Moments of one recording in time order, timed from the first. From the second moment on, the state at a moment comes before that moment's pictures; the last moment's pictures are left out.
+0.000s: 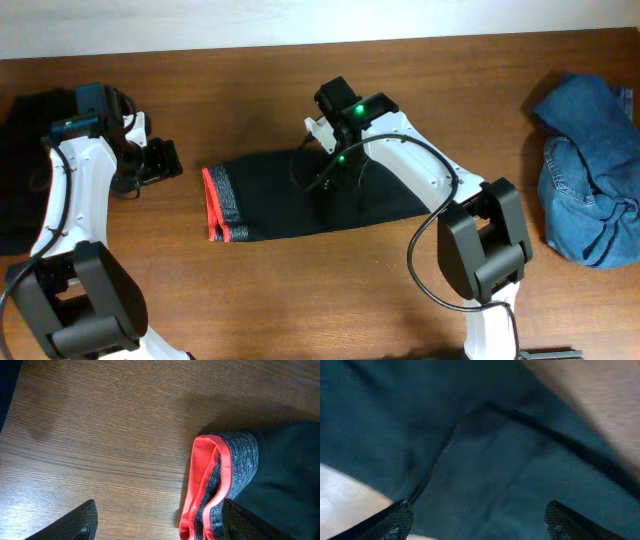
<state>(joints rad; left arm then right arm) 0.21 1.84 1.52 -1.03 0.13 -0.05 0.49 2.10 1.75 -1.06 -0.13 -0.18</state>
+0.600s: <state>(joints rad) 0.20 1.84 1.52 -1.04 0.13 -0.05 0.25 2.08 1.83 -1.23 -0.12 -0.05</state>
